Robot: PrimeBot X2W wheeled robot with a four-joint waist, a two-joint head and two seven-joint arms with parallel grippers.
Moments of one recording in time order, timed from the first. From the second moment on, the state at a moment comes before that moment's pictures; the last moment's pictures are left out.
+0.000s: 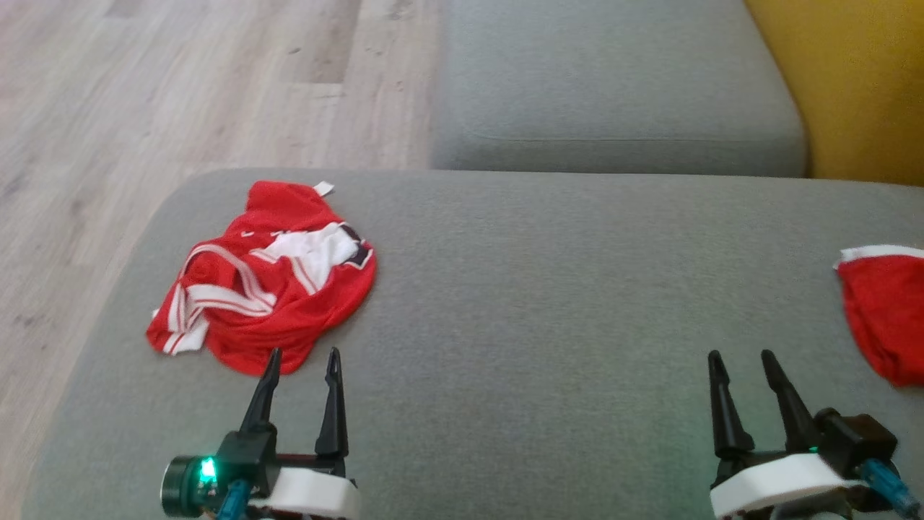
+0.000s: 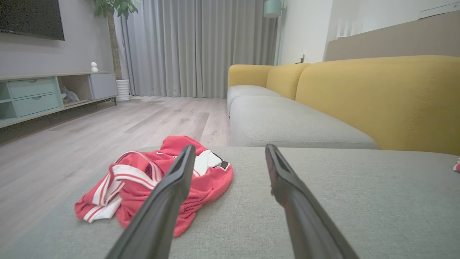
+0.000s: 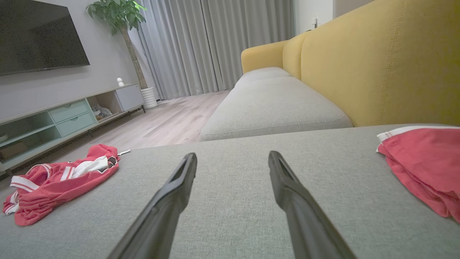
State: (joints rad) left arm -0.01 0.05 -0.25 0.29 -0.16 0.09 -0.26; right arm 0.08 -0.08 0.05 0.29 0.24 0.13 -0.25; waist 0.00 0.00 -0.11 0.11
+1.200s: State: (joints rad) left arm -0.59 0.03 -0.14 0.57 -0.22 -0.01 -0.25; right arm -0.14 -0.34 -0.05 0.21 0.18 0.13 -0.25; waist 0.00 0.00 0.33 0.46
